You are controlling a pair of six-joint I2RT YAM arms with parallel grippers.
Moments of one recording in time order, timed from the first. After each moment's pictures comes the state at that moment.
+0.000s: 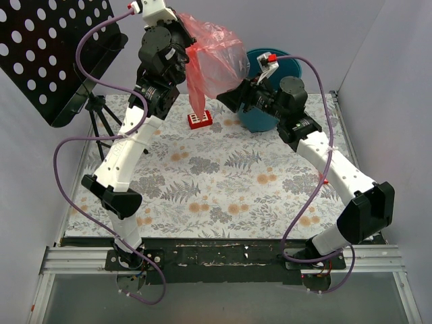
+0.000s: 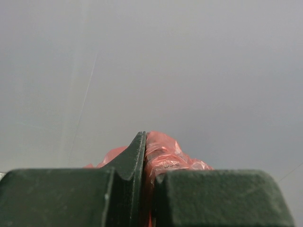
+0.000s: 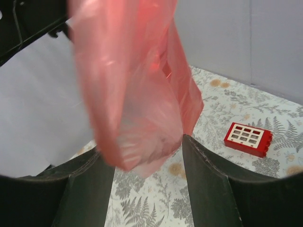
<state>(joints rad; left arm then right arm) -0.58 1.83 2.36 -0.17 -0.62 -0.19 0.50 1.50 1.41 0.18 -0.49 0.47</state>
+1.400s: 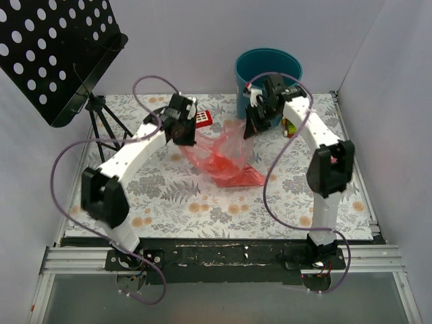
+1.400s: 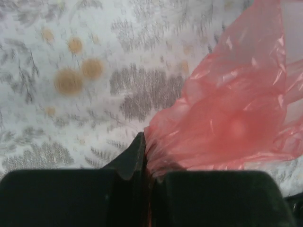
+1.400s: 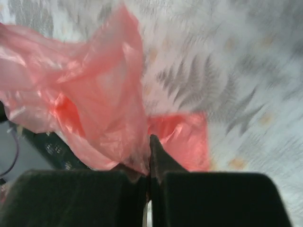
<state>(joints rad) -0.50 1.55 1.40 -0.74 -0.04 -0.32 0.36 1.87 1.74 -1.00 -0.59 -0.03</state>
